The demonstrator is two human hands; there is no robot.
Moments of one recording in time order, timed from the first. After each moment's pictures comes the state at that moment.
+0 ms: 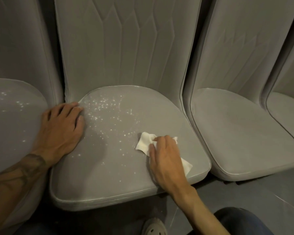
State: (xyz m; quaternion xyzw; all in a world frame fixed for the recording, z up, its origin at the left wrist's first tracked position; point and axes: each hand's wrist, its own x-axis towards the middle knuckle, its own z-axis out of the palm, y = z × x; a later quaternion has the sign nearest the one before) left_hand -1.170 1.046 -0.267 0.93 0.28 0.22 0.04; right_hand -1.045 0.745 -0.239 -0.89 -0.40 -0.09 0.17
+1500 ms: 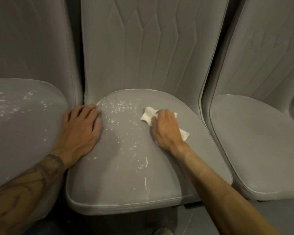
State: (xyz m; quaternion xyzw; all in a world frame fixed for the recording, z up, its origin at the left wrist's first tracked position) left_hand -1.169 1.039 -0.256 0.93 0.30 0.19 0.06; right_hand -0.961 0.851 -0.242 -0.88 -0.45 -0.06 0.13
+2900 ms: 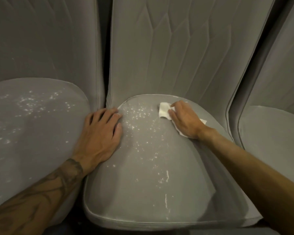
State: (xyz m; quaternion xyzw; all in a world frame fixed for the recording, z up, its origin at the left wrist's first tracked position) left_hand -1.168 1.050 -0.272 0.93 0.29 0.20 0.03; right_hand -0.885 0.897 -0.240 -0.81 -0.57 -0.01 0.14
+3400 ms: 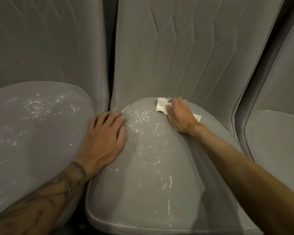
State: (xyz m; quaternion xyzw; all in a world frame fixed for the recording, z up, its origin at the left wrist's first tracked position) left_hand -1.169 1.049 -0.270 0.93 0.30 0.20 0.04; right_hand -0.888 0.940 -0.236 -0.84 -0.53 -0.01 0.16
